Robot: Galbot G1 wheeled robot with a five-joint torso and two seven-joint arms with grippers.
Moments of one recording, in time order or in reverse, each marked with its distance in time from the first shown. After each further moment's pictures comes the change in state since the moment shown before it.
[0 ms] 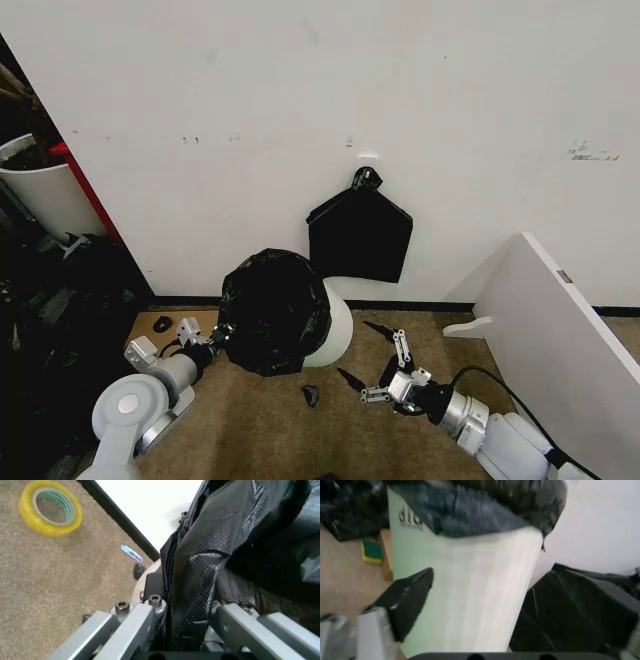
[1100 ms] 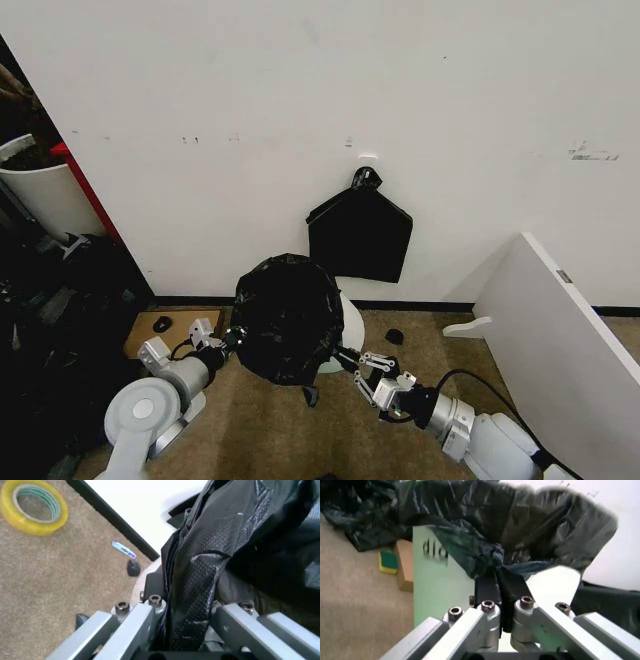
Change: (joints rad) left arm 0.013 -0.021 0.048 -0.024 0.090 -0.004 0.049; right arm 0.014 0.039 -0.017 -0.022 -0.015 0.053 -0.068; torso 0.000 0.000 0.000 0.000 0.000
